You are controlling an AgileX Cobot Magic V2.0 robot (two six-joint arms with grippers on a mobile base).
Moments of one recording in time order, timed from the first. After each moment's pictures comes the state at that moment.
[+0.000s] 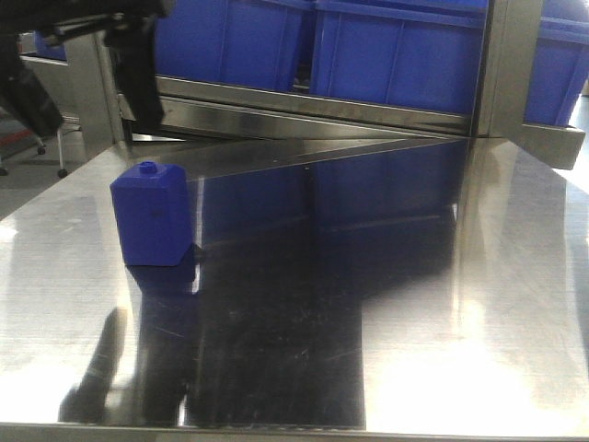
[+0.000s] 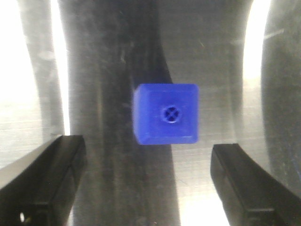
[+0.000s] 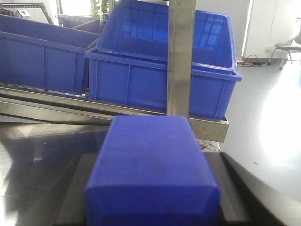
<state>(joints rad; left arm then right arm) -0.50 1.57 -1.32 0.06 0.98 -0.42 0.04 0.19 -0.35 0.00 0.21 0.06</state>
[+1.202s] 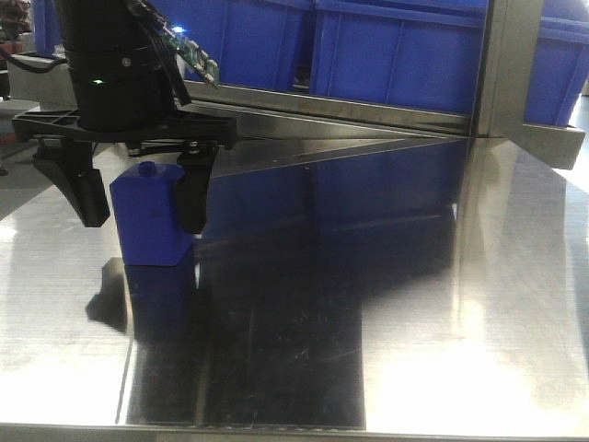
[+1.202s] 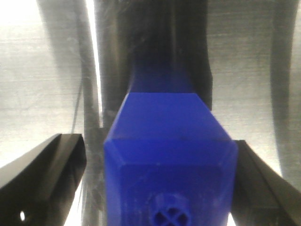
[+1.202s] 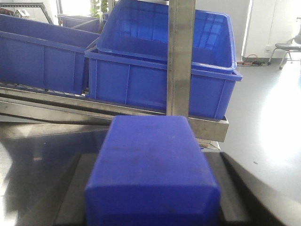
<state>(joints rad) -0.52 1.91 -1.52 0.06 1.14 -0.42 0.04 0.19 -0.35 0.00 0.21 0.06</state>
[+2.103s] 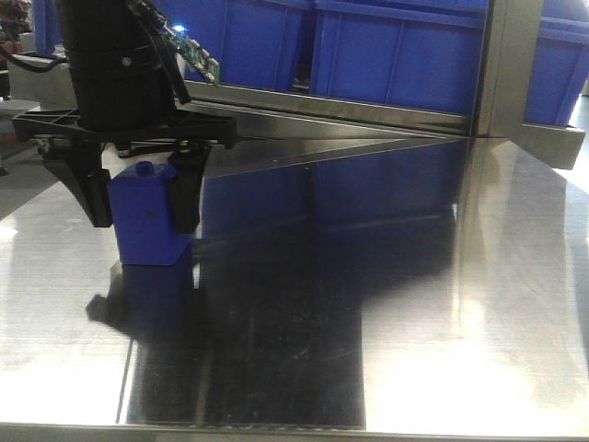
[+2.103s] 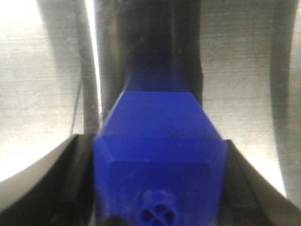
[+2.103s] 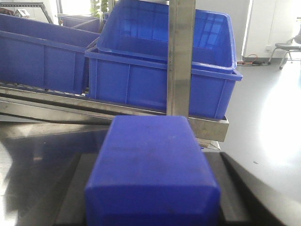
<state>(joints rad) -0.52 1.91 -1.52 0.06 1.14 -0.42 0.04 0.19 -0.35 0.00 0.21 0.06</state>
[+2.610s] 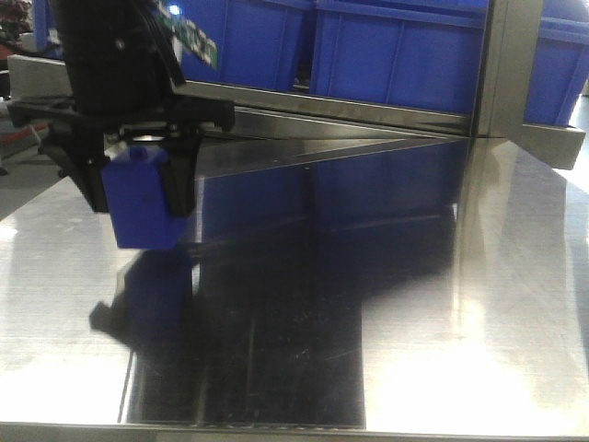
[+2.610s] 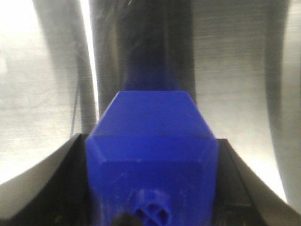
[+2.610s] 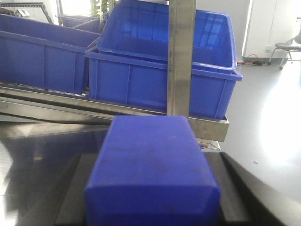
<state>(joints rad) -0.52 1.85 -1.52 0.05 1.14 -0.38 0.04 0.19 -0.35 0.00 0.21 0.06</state>
